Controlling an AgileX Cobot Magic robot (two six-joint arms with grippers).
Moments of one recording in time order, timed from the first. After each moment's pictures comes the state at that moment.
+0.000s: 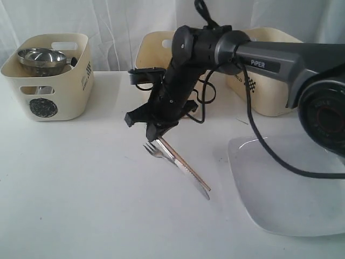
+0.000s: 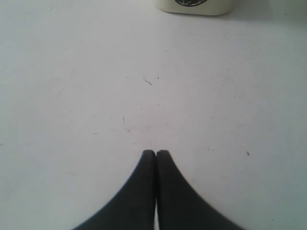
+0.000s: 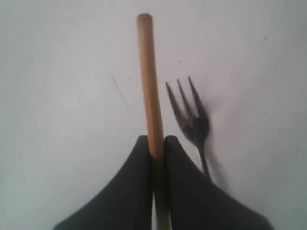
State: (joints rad) left arm 0.17 0.01 0.02 -0.23 0.53 0.18; right arm 0.39 2.26 -1.91 0.37 1.06 -0.23
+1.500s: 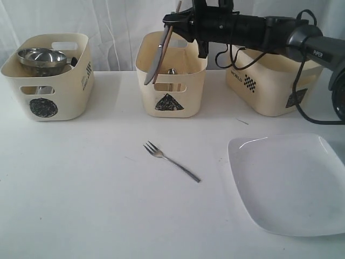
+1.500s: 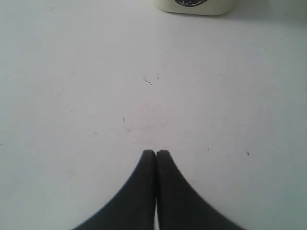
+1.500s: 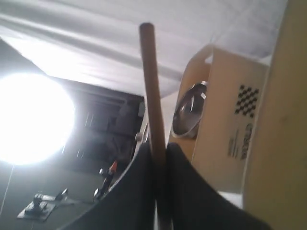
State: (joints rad) left arm 0.17 0.01 0.02 -0.23 0.53 0.18; right arm 0.03 2.41 -2.10 1.70 0.95 -0.59
